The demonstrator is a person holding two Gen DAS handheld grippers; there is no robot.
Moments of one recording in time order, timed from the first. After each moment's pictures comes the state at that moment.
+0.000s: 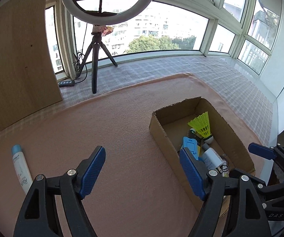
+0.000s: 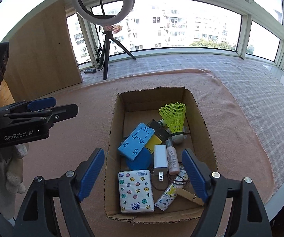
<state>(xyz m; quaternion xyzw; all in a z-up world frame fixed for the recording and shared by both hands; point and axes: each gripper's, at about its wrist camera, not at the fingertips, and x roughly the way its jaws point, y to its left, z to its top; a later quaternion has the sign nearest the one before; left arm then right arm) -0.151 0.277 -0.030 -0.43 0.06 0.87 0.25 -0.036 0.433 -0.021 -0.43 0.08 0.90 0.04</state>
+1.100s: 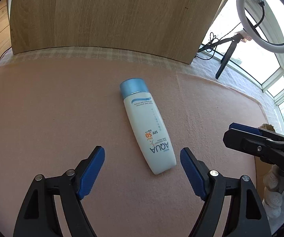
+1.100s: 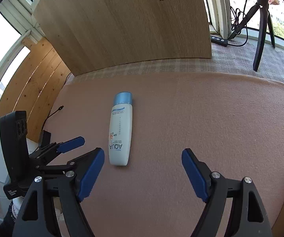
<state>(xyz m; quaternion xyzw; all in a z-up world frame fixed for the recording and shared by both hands) -0.237 -0.036 -0.129 -0.52 -0.11 0.84 0.11 -0.246 0.195 -0.080 -0.54 0.10 0.81 -0.22</state>
